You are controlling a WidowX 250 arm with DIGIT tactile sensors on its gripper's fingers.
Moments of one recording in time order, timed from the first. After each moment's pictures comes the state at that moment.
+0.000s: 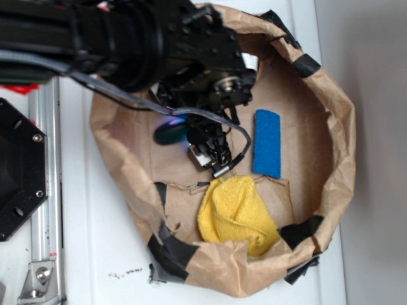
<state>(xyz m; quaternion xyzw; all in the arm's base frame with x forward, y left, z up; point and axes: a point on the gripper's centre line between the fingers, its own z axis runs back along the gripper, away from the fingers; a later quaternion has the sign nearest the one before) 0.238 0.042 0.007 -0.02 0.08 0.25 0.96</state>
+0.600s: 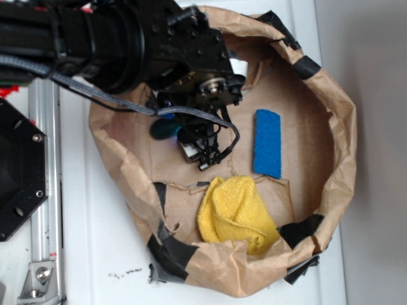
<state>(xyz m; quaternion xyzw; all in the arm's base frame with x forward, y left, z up) 0.227 0.042 0.008 -0.02 0.06 0.23 0.97</state>
